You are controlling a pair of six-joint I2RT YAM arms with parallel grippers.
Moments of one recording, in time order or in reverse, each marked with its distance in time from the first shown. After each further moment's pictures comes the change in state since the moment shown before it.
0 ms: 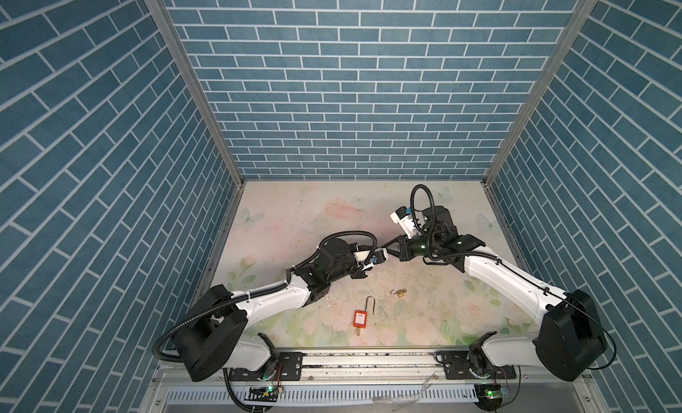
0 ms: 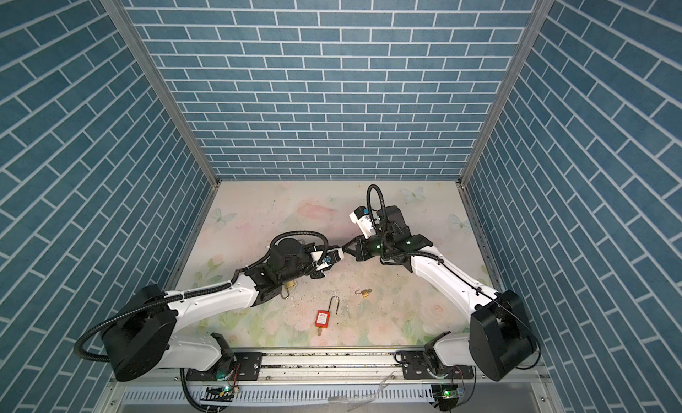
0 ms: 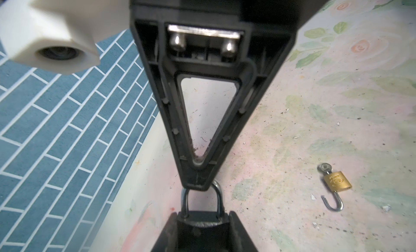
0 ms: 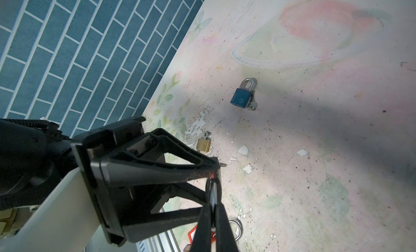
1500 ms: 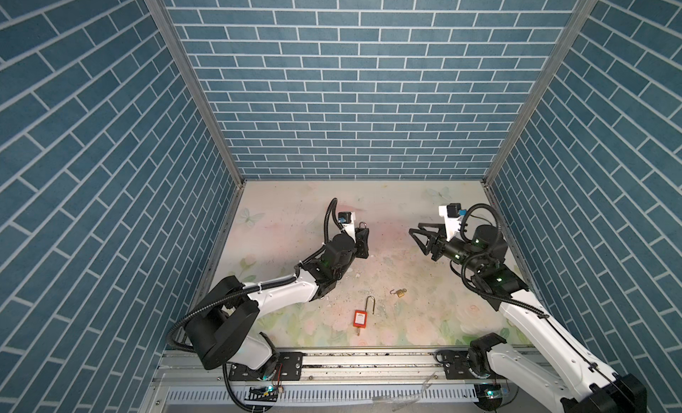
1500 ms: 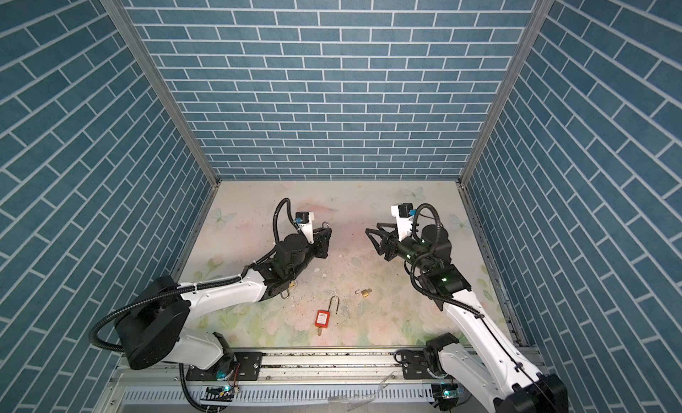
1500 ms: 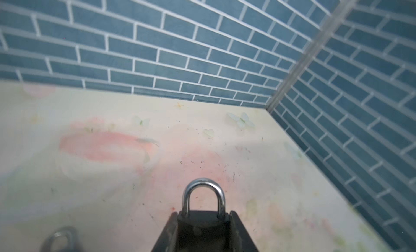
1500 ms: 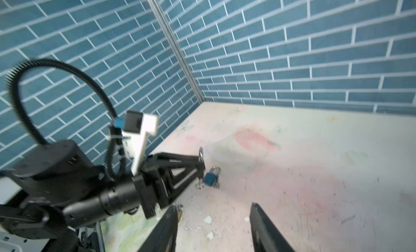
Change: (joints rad) left arm 0.004 0.086 0.067 0.071 -0.502 -1.281; right arm -0.145 -0.426 -0.328 0.406 0.170 0.047
